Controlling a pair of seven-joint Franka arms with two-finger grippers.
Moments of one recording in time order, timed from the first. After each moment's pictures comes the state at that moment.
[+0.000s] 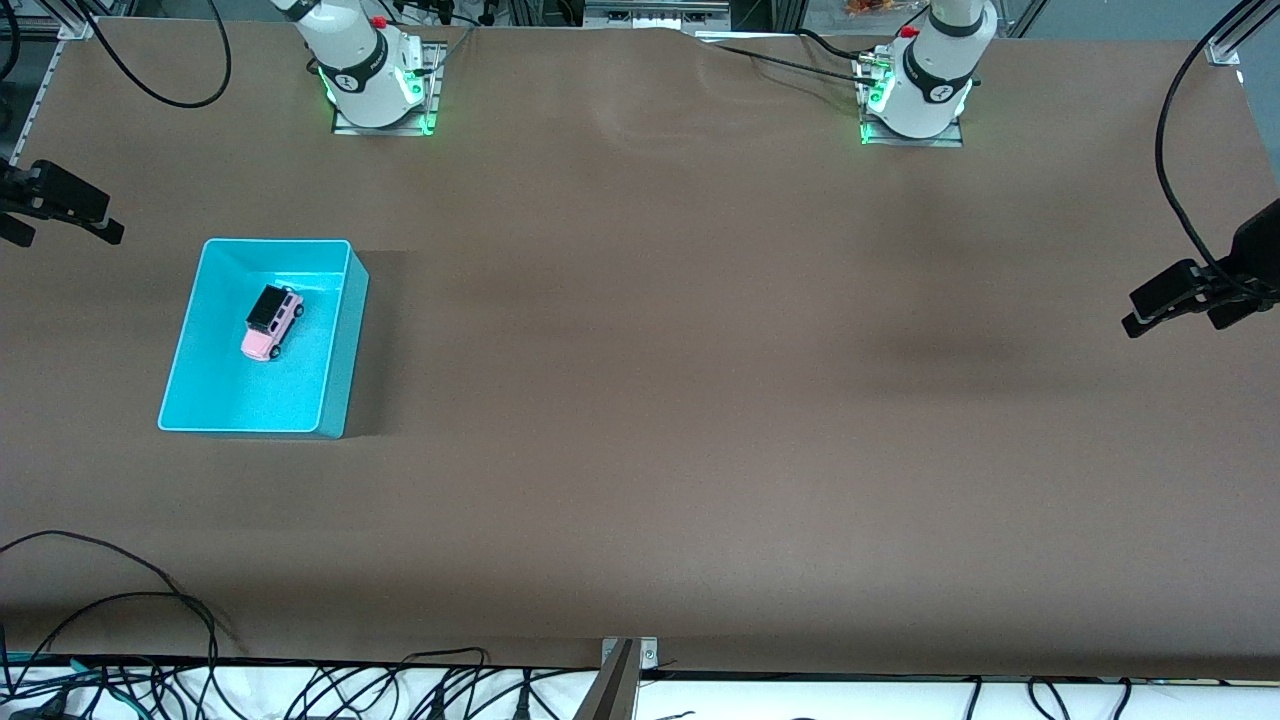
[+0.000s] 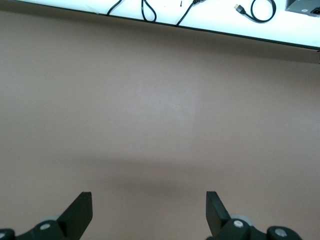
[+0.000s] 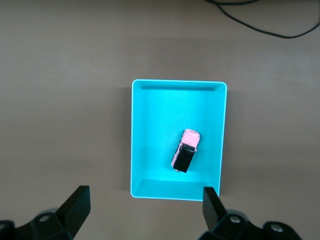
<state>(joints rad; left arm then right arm) 0.22 0.13 -0.19 -1.47 -0.01 1.72 -0.11 -0.17 0.00 0.08 -1.56 0.04 1.58 -0.11</state>
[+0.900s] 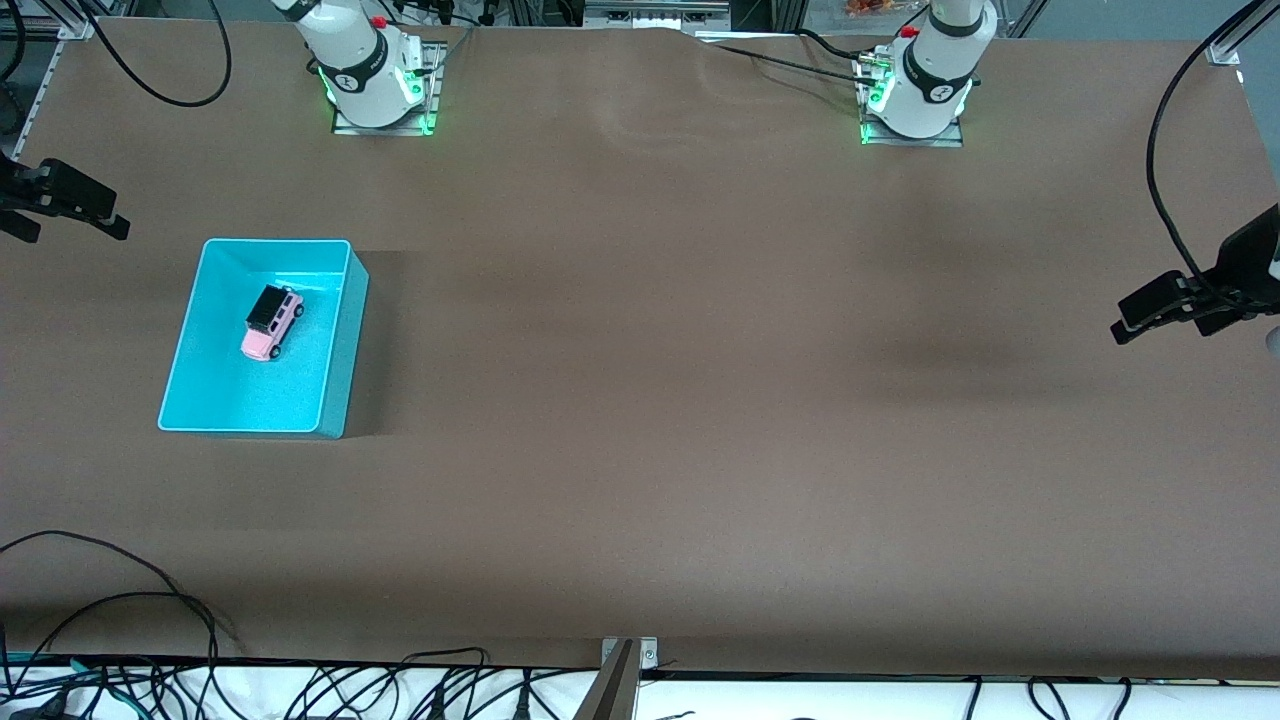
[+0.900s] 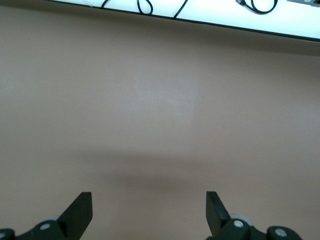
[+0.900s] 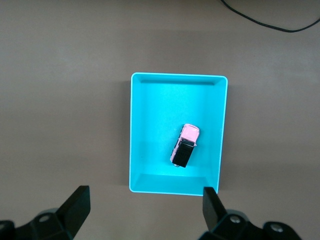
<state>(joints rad) 0.15 0.15 -0.13 -1.47 -0.01 1.72 -0.11 -0.17 0.00 0.09 -1.57 0.03 1.57 -0.11</state>
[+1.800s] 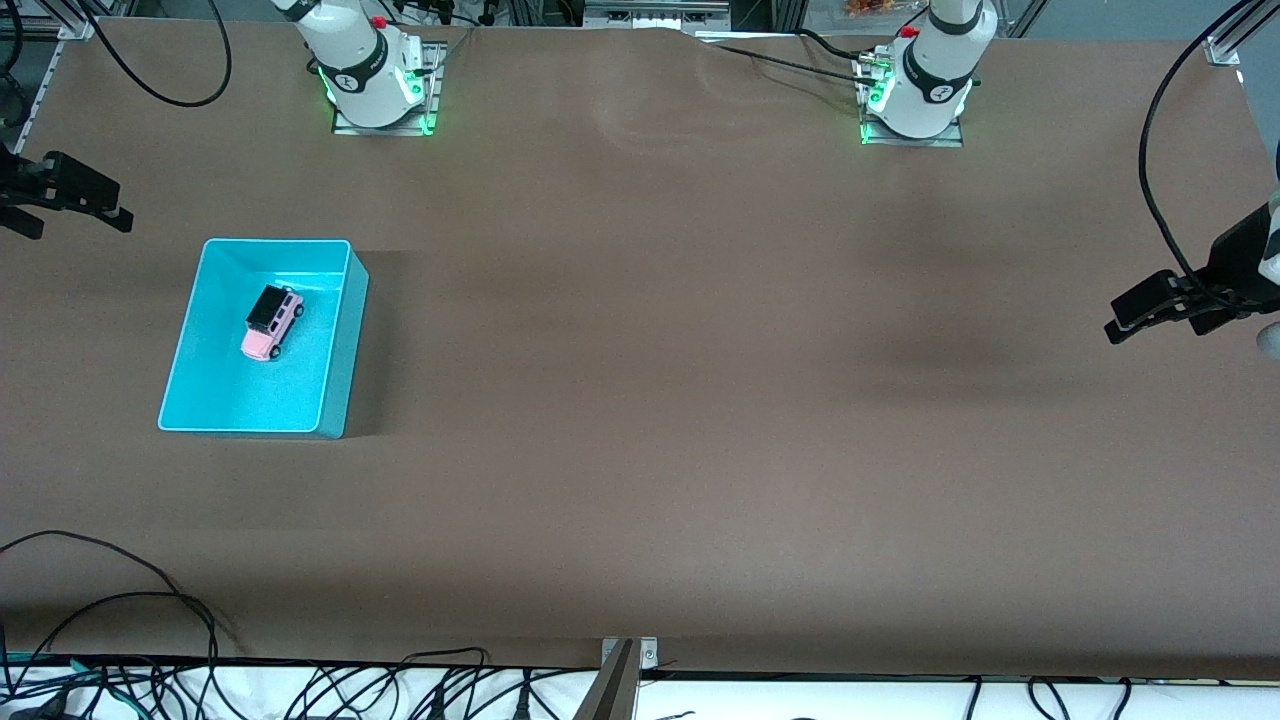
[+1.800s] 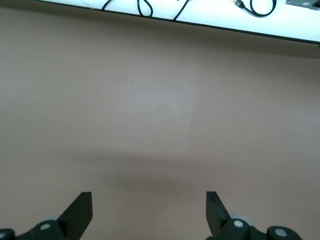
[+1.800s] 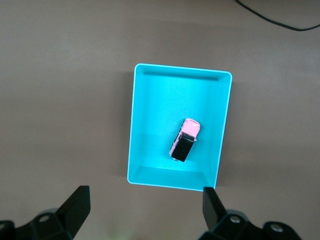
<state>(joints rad) 0.03 0.14 0.00 -1.47 -0.03 1.72 -0.11 -0.17 0.00 0.09 -1.56 0.03 1.53 -0.17</state>
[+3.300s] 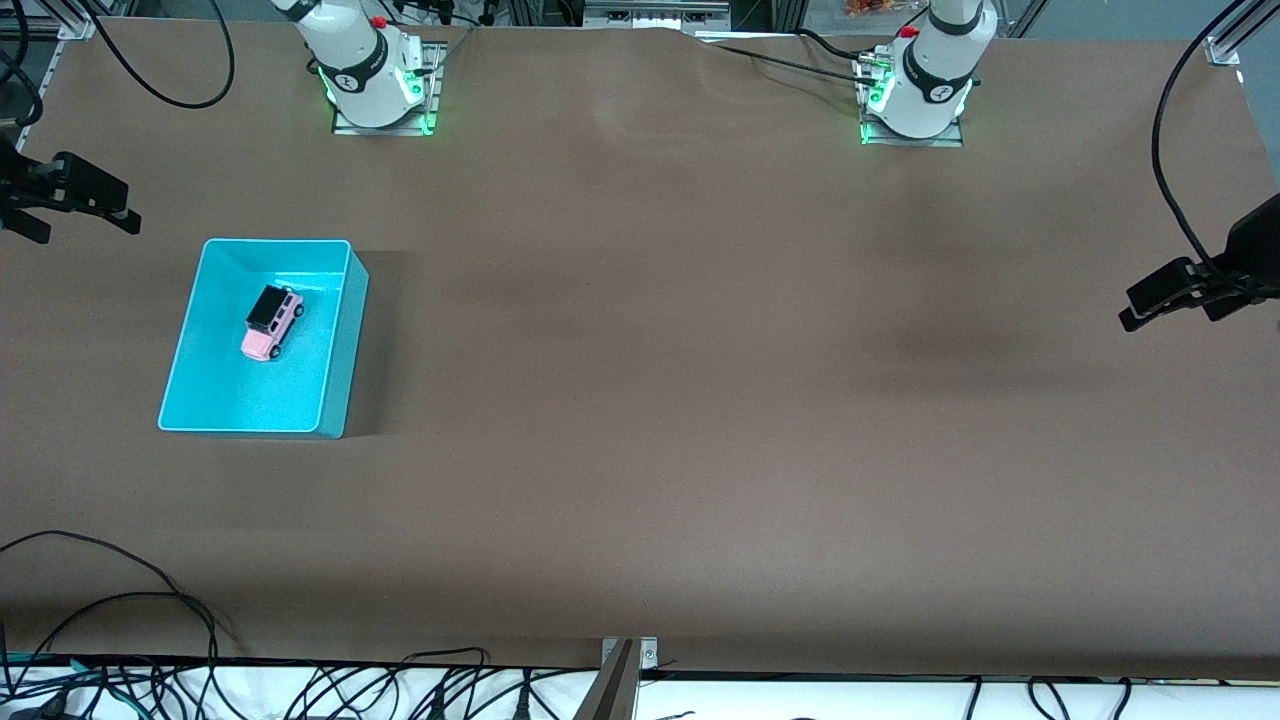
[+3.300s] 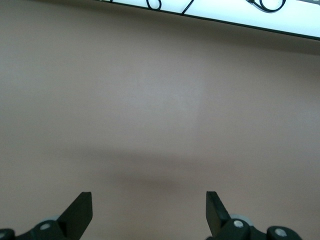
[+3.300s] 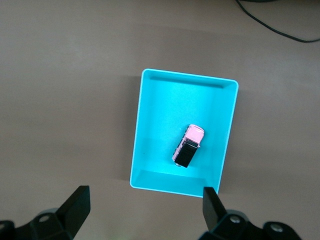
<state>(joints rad) 0.05 0.12 0.00 -1.50 -0.03 1.70 -0.11 -0.13 0.00 0.09 -1.56 0.03 1.55 -0.17</state>
